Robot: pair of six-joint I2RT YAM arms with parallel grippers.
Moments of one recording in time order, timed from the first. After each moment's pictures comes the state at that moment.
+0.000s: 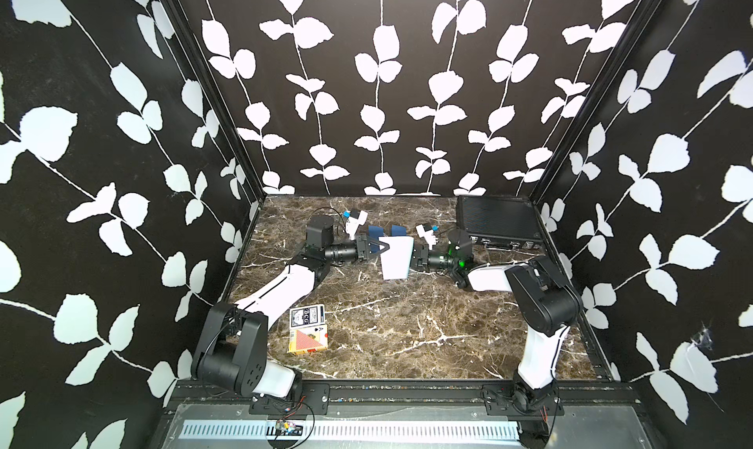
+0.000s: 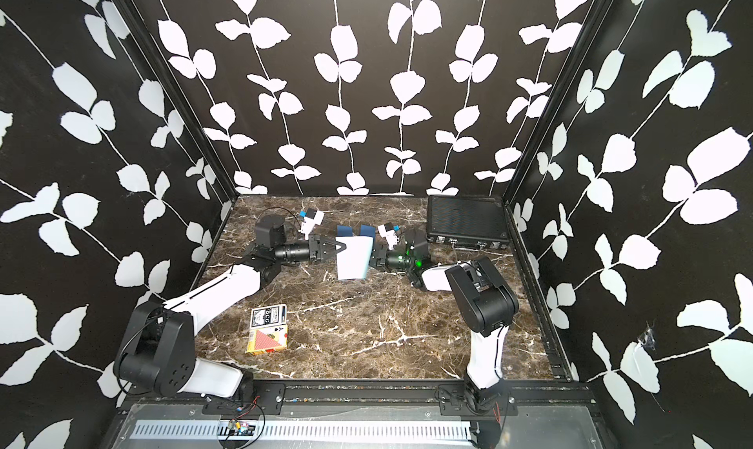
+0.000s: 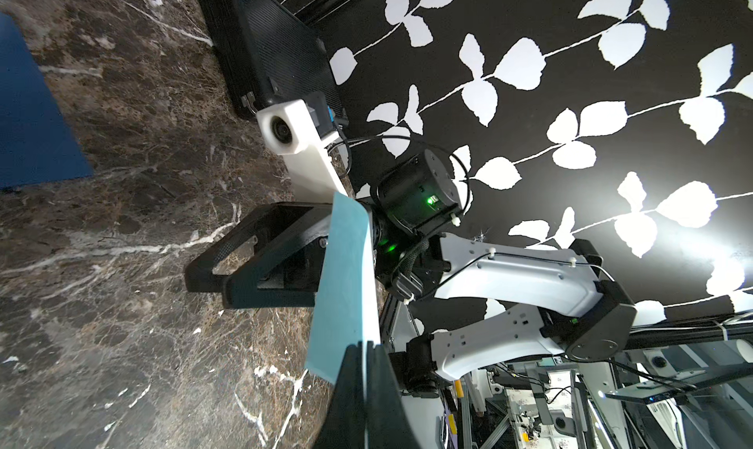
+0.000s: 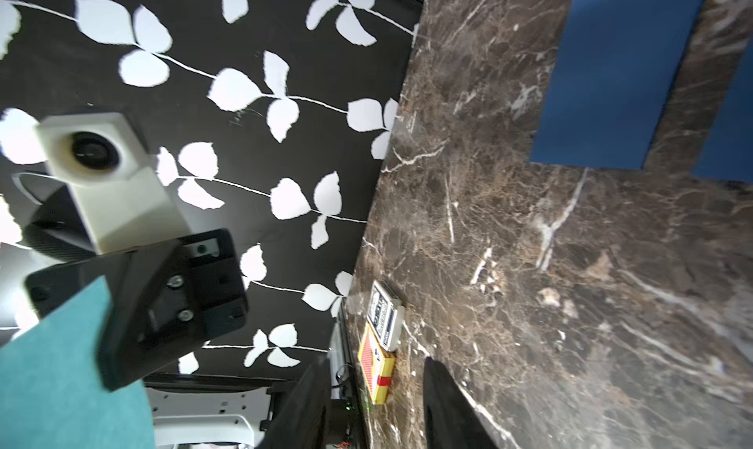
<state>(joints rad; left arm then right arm) -0.35 1.44 0.89 0.22 1.01 -0.81 0.45 1.90 0.88 0.80 -0.98 1.05</state>
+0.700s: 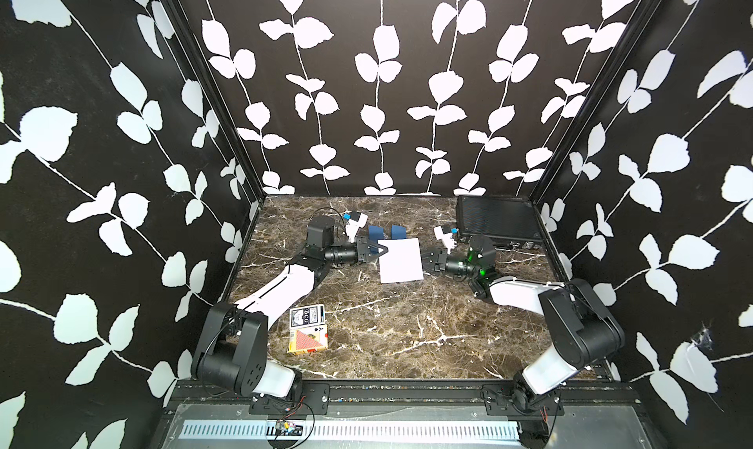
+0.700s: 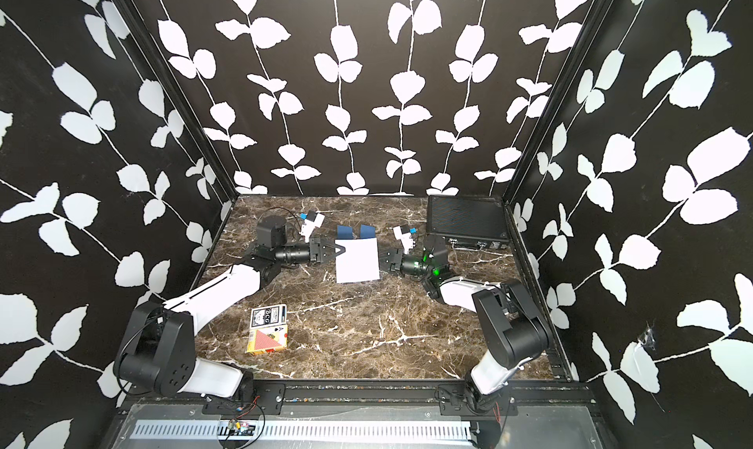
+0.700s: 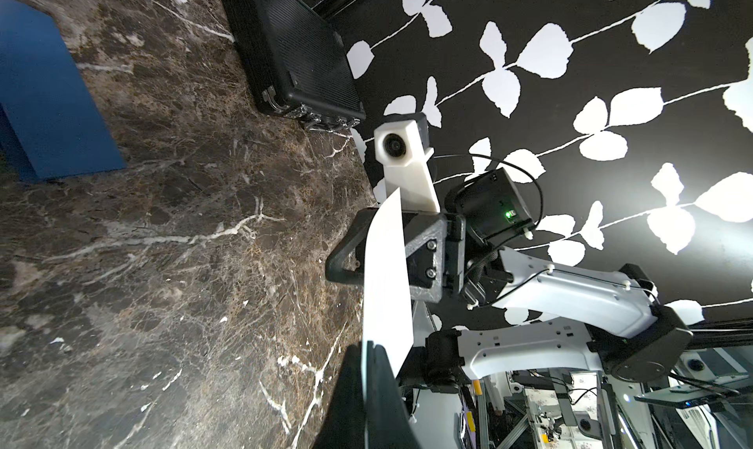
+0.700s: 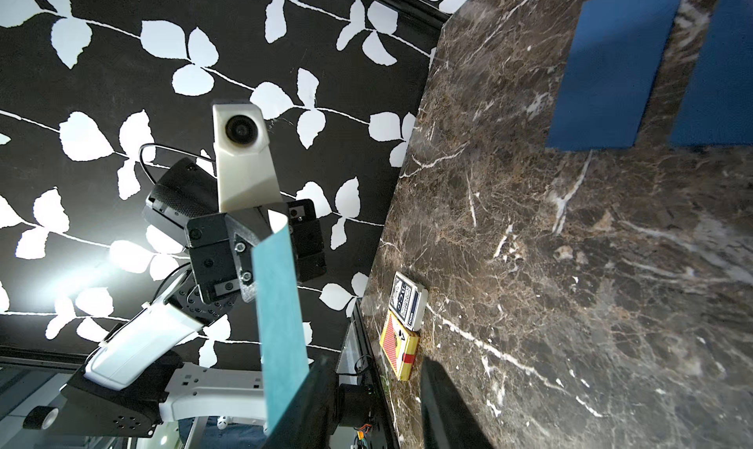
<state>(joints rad) -0.34 1.44 0.89 0.15 0.98 -0.73 0.40 1.60 0.70 0.72 -0.98 1.04</state>
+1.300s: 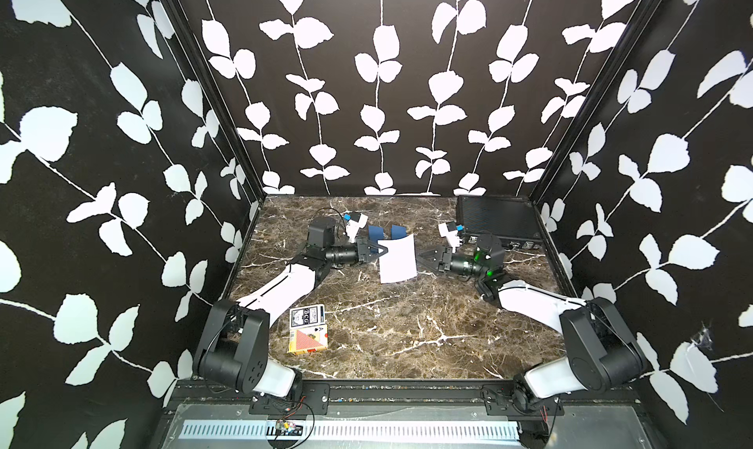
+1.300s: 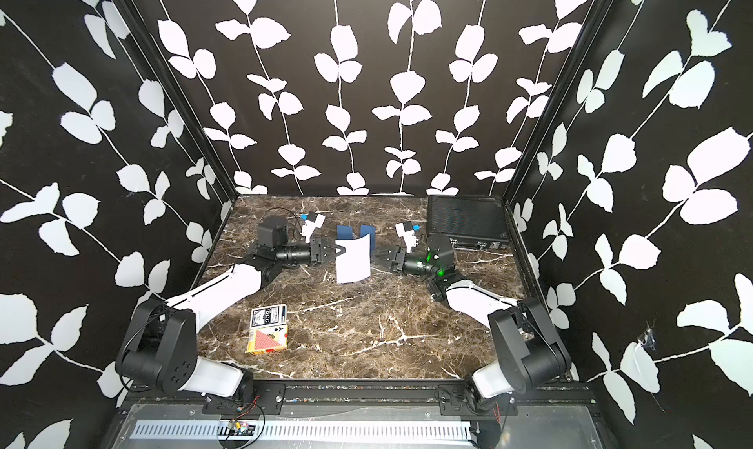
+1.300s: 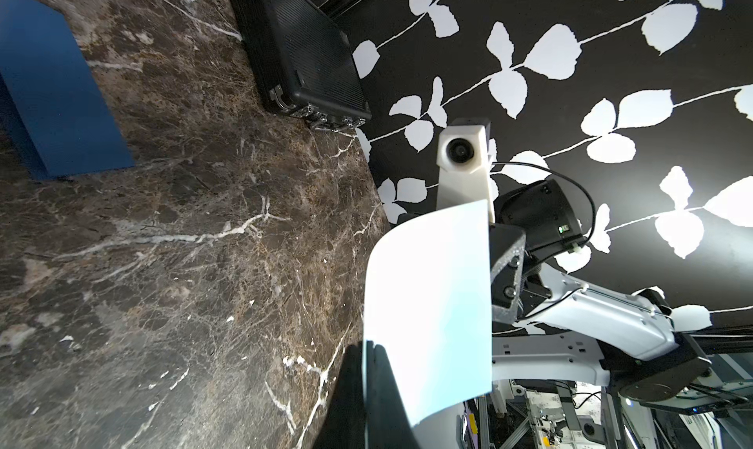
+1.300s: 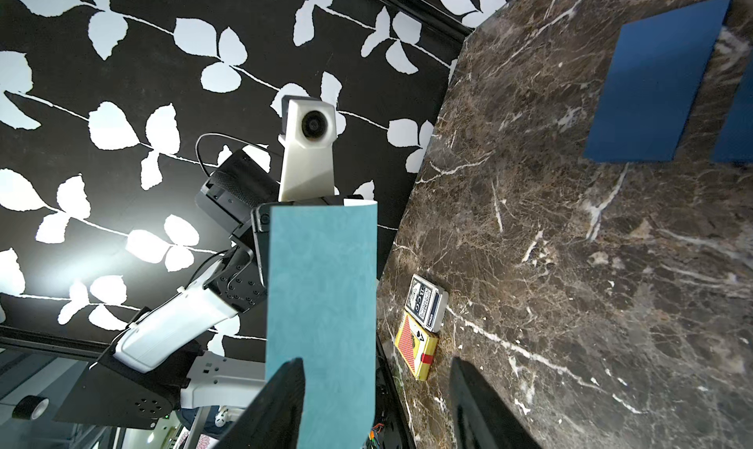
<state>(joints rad) -0.34 1.46 0.89 0.15 0.98 -0.73 0.43 1.47 0.70 0.63 -0.95 1.02</state>
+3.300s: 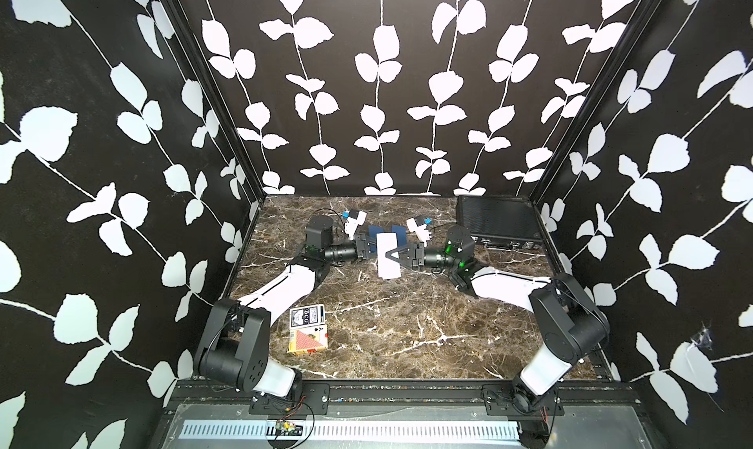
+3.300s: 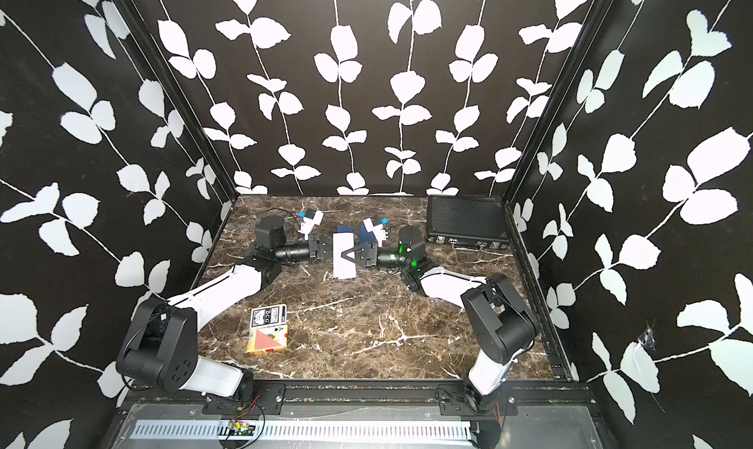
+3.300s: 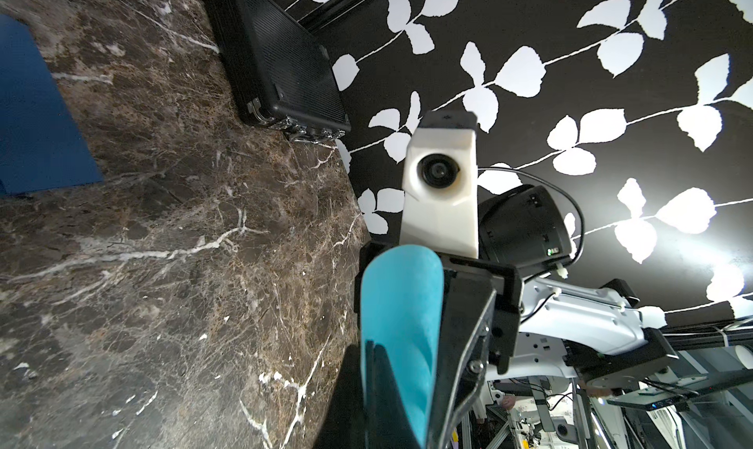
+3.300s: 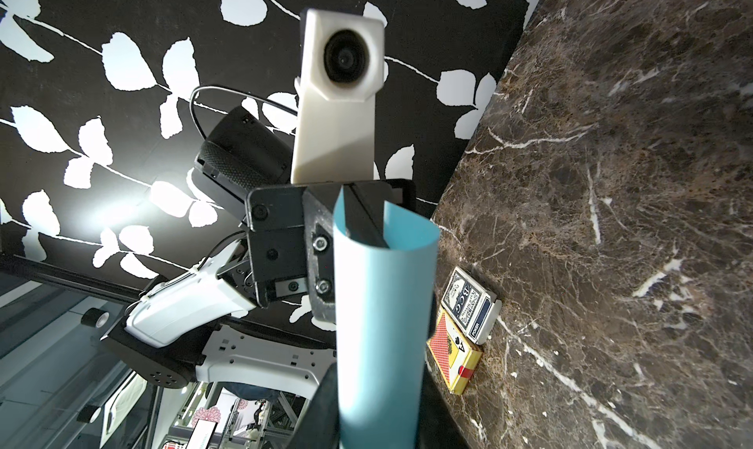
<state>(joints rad) -0.34 1.46 0.87 0.28 1.01 -0.84 0.57 1.69 0.91 0.73 -0.99 1.07</state>
